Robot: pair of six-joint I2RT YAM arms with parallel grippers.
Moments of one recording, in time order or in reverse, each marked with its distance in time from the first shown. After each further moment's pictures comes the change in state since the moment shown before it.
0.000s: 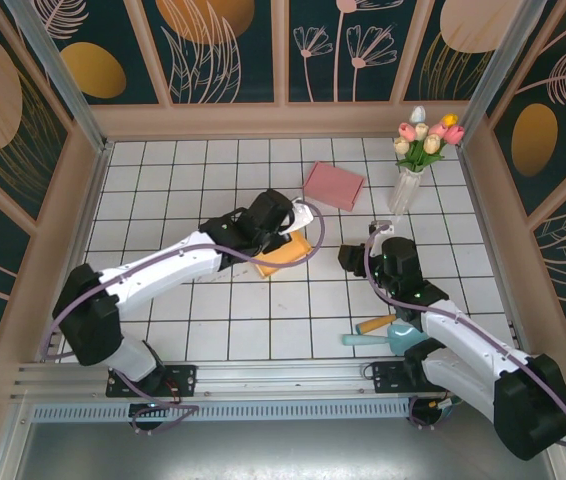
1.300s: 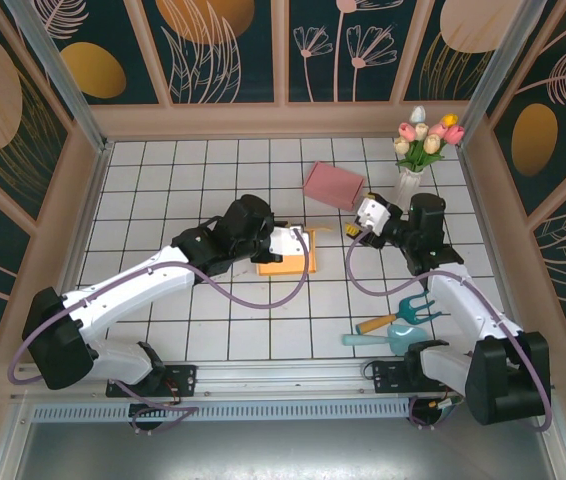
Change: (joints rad) left arm 0.000 -0.168 -0.103 0.050 0.310 0.348; right arm -0.301 0.204 0.290 -0.045 -0.551 -1.249
